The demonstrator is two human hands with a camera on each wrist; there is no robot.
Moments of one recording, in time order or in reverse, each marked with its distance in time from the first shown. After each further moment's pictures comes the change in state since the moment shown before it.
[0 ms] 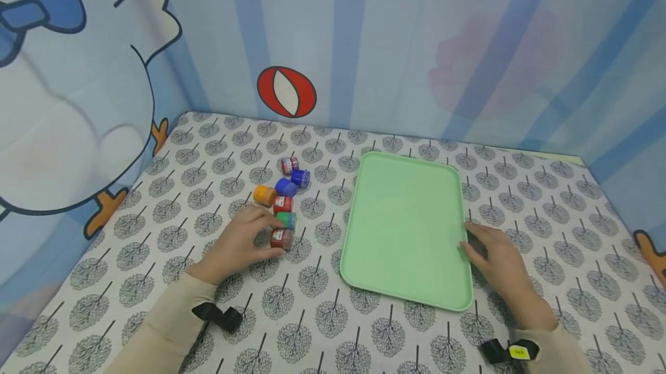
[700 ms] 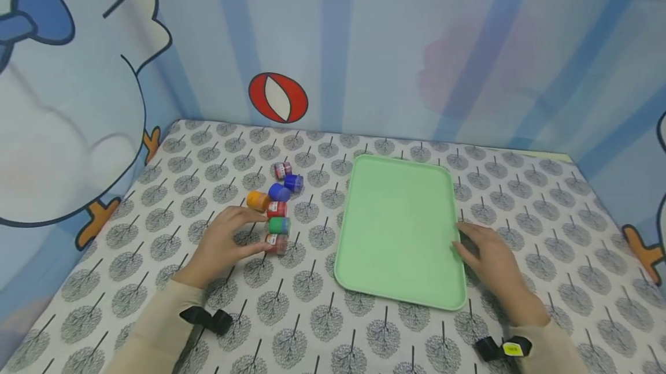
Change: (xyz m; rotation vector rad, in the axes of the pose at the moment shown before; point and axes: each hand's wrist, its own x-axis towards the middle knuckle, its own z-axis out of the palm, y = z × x) left_hand -0.006 -0.010 -0.008 -0.033 0.113 -0.063; right_hand 0.001 -0.001 -0.003 -0.016 -0.002 -0.024
